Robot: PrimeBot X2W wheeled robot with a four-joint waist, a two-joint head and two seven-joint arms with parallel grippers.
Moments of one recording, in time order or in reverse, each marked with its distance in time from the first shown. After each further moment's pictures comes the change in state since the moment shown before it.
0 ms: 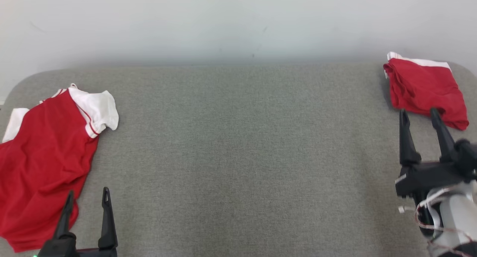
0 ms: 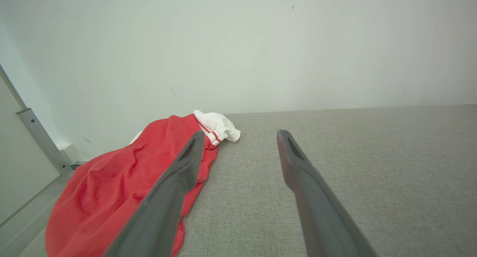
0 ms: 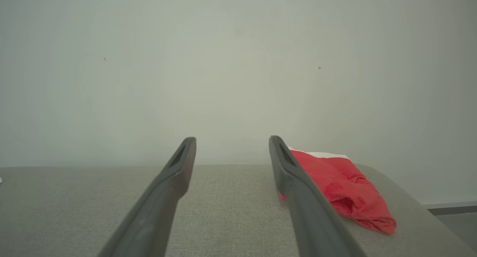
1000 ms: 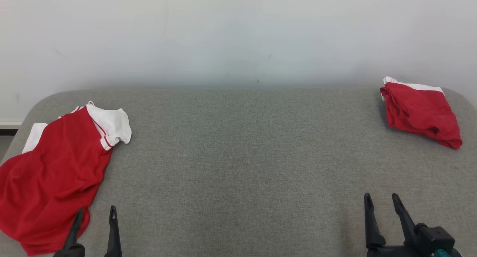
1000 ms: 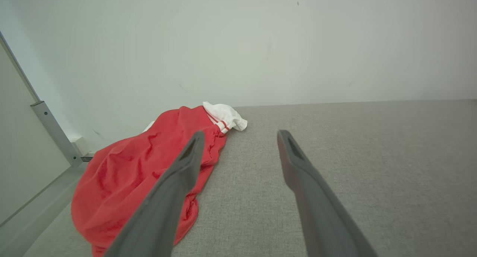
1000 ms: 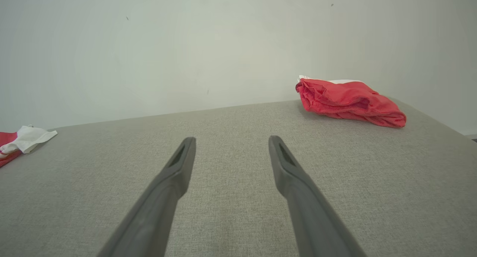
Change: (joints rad) left arm 0.026 0.002 -0.012 0.084 0.007 -0.007 0.000; right arm 0.378 0.240 -0.048 -0.156 -0.112 0.000 0.000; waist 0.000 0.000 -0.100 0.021
